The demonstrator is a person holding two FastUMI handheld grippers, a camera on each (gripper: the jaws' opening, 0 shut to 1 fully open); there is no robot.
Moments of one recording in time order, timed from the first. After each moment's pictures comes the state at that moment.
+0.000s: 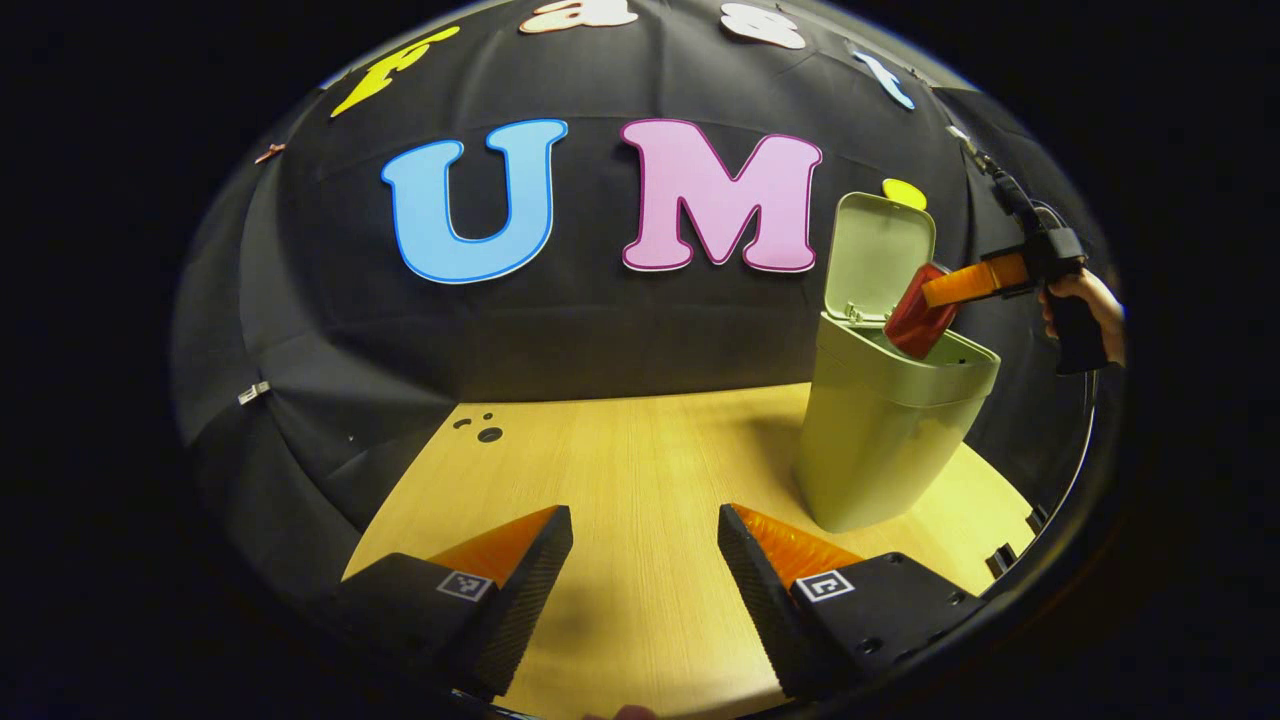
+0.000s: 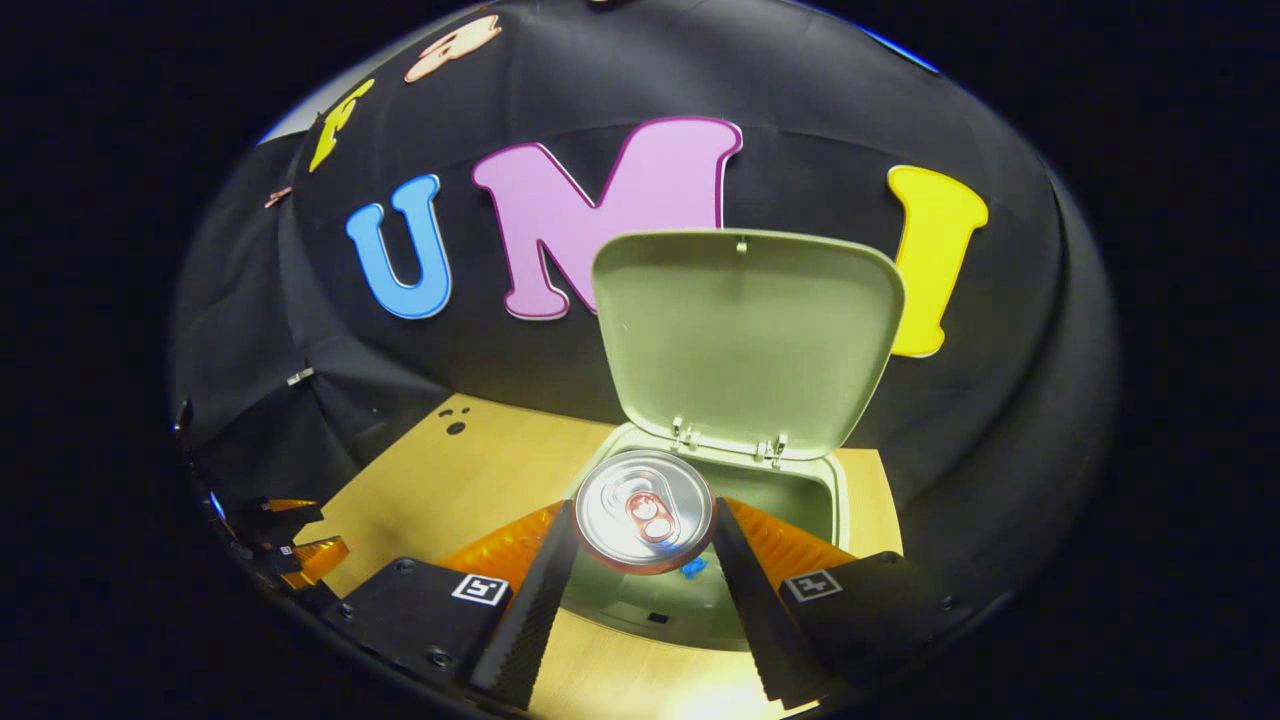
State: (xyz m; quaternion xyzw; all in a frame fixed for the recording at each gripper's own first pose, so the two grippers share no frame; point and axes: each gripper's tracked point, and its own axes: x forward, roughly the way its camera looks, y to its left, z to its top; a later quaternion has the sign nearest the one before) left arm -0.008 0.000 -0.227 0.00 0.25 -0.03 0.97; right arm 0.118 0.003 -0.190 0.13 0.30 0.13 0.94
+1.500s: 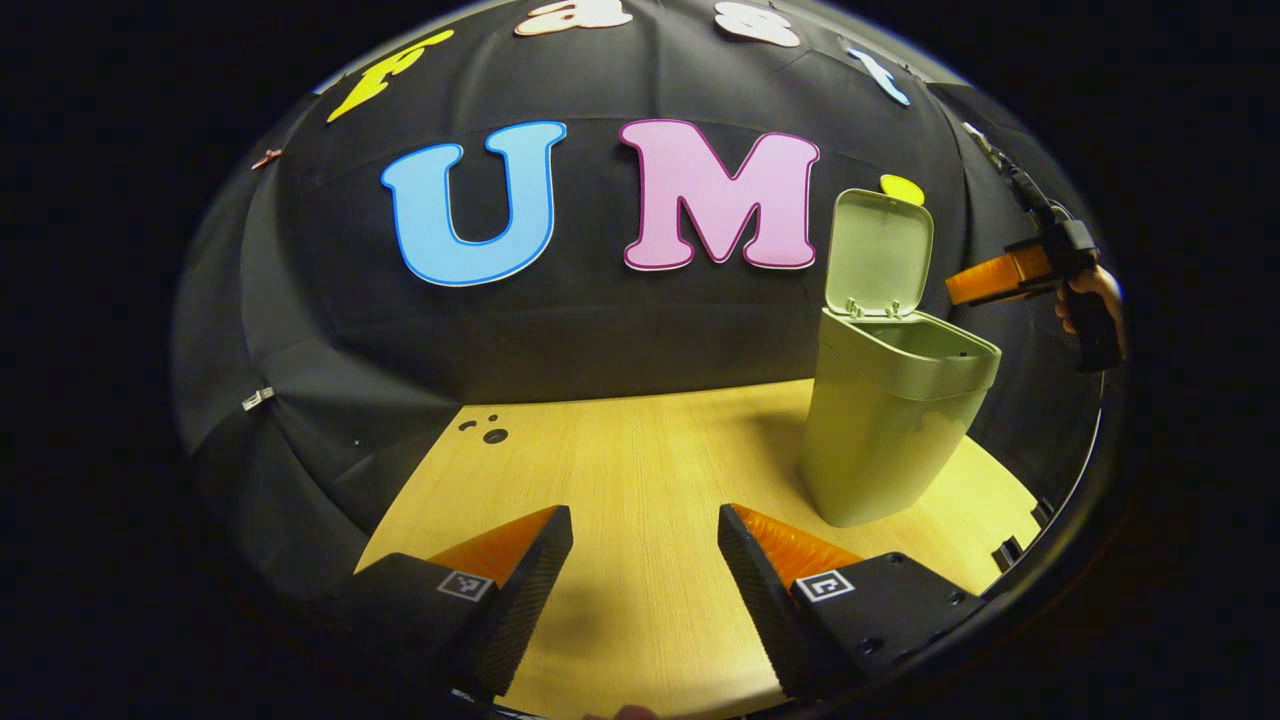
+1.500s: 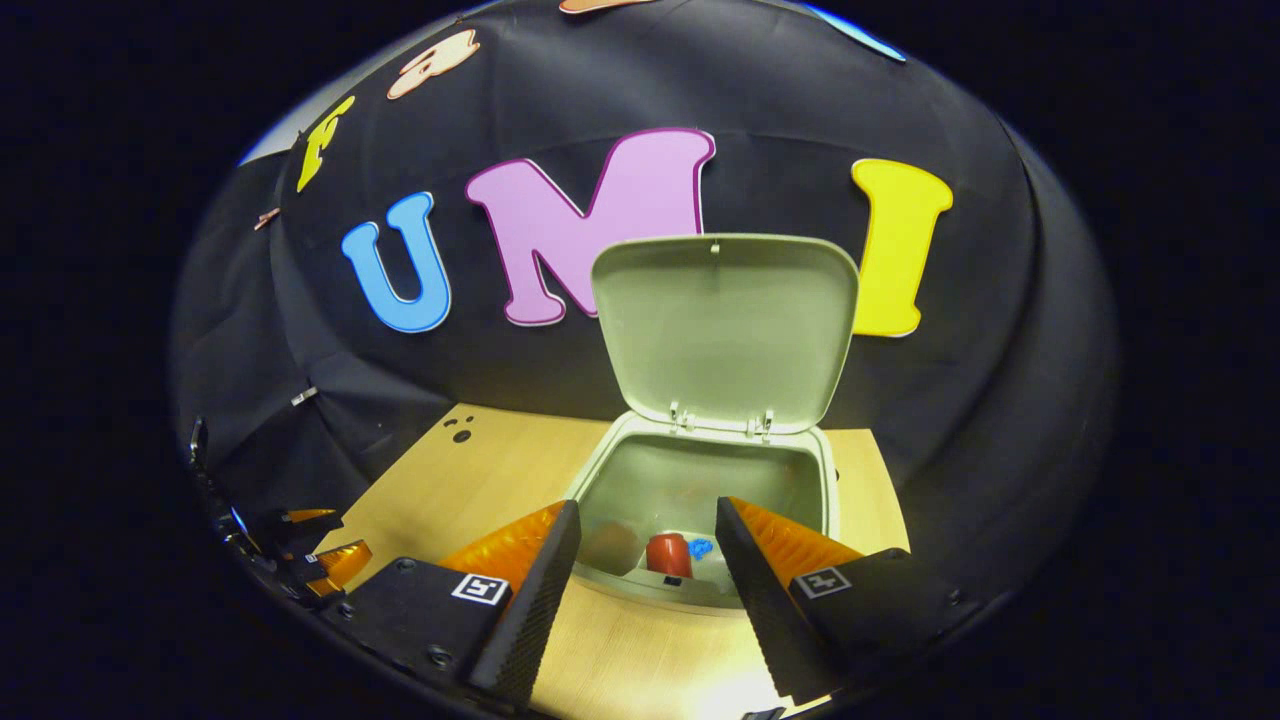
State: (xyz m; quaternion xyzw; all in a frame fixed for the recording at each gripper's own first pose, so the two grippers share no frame) left arm -0.011 -0.001 -0.223 0.01 0.24 -0.04 0.97; right arm 0.082 -0.010 -0.152 0.16 0.27 0.11 0.94
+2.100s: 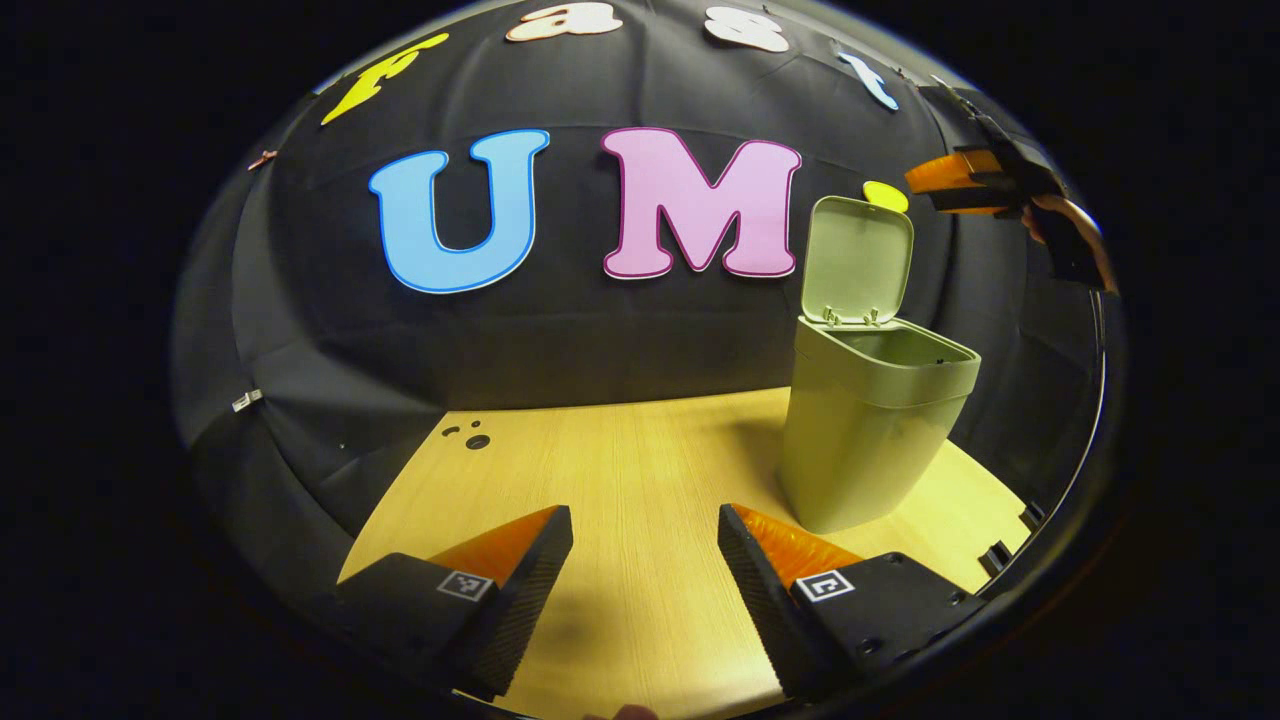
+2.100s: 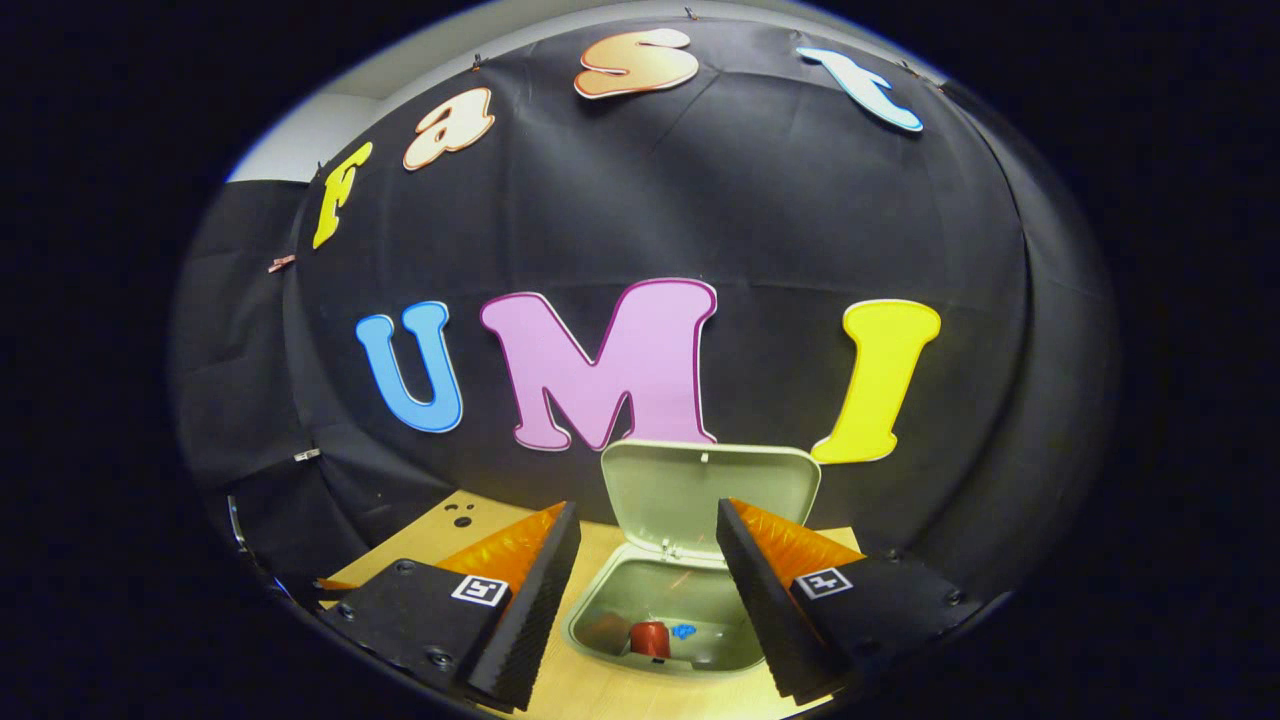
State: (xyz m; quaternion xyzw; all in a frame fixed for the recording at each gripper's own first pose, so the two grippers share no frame) left arm -0.016 -0.019 -0.218 0.00 0.23 -0.05 0.97; right arm 0.136 -0.052 -0.030 0.16 0.14 0.09 0.97
